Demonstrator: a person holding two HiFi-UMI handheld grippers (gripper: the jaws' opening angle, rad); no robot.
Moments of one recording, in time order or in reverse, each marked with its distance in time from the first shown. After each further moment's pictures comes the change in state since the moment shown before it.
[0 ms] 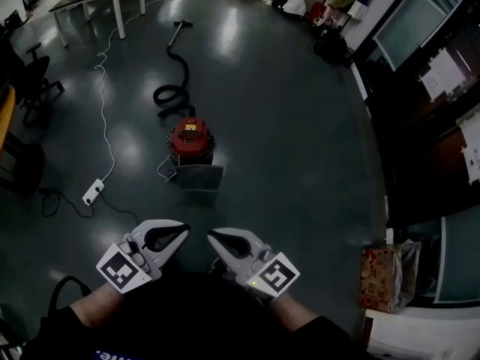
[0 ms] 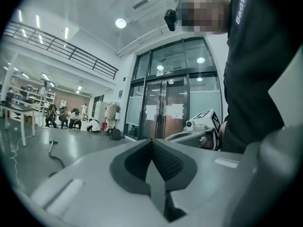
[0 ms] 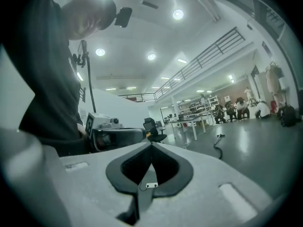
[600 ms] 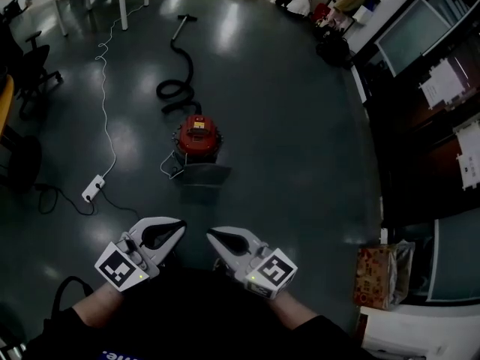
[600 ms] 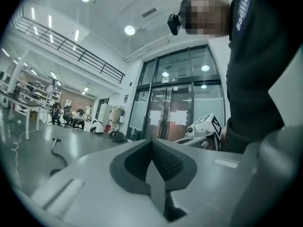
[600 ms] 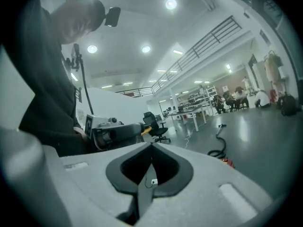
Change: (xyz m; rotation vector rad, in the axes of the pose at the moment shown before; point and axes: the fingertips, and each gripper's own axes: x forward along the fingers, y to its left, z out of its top) left arm -0.065 0.054 -0.009 -0.062 -0.083 0.032; right arm 0.068 0.020 -0.030 0.070 0.089 -0.011
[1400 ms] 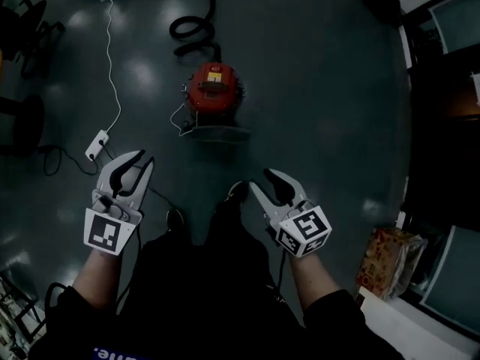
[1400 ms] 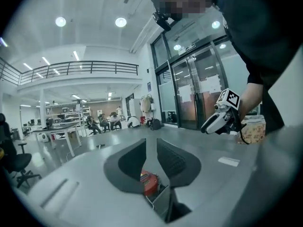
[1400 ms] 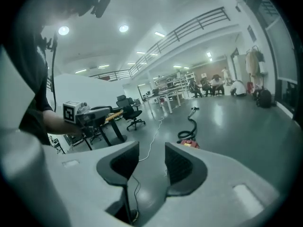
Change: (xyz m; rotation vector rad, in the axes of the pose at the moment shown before) left arm 0.041 0.202 -0.071 0.212 0.203 0.431; right arm 0.011 -0.244 -0.073 0.111 0.225 -0.259
